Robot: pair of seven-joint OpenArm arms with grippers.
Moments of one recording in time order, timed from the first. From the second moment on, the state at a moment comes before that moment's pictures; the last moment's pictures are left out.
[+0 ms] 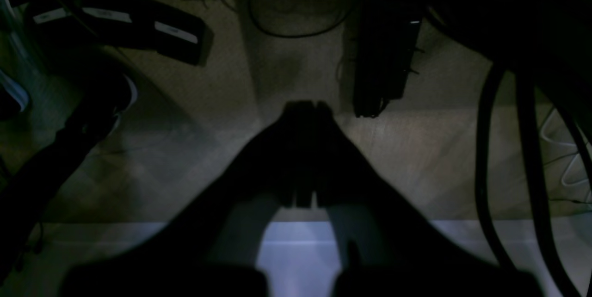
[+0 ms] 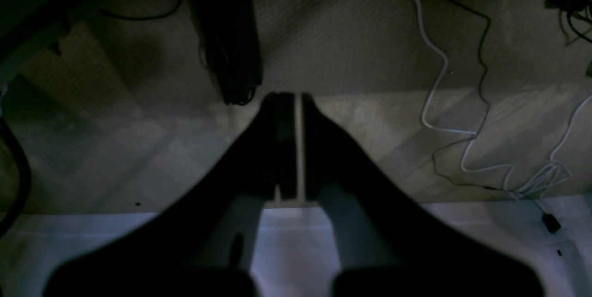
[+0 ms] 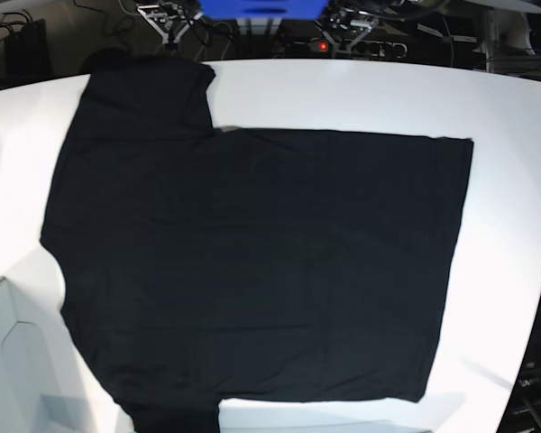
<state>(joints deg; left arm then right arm) 7.4 -2.2 3.8 11.9 -2.5 -0.2 6.1 -7.5 -0.1 1.5 8.1 0.1 -1.0 -3.0</state>
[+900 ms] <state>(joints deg) 8.2 -2.3 3.8 12.0 -2.5 -0.1 6.2 -7.5 -0.1 1.5 8.1 0.1 -1.0 -3.0</state>
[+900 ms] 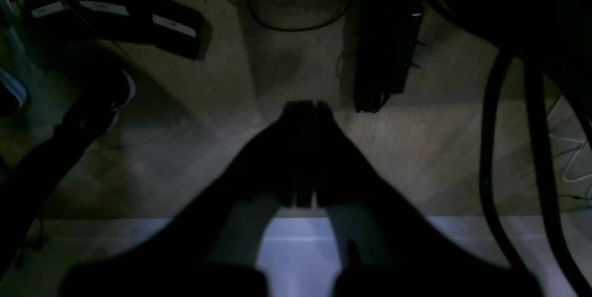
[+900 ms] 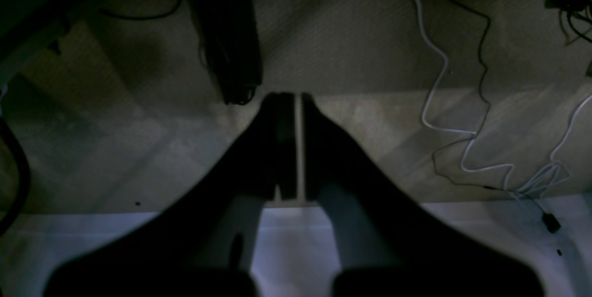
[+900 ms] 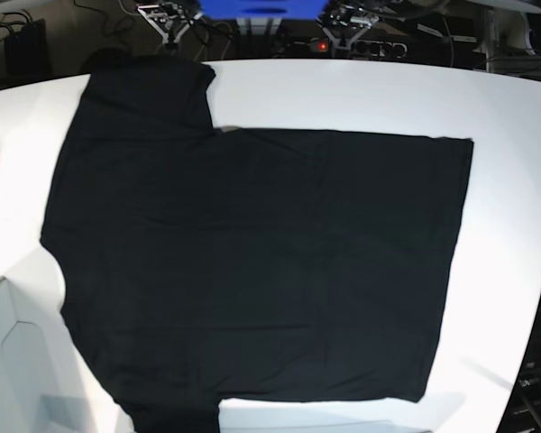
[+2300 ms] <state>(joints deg) 47.0 -20.4 3.9 70.6 -19.4 1.1 7.4 -51.9 -1.0 1.5 71.5 0.2 -0.2 -4.5</state>
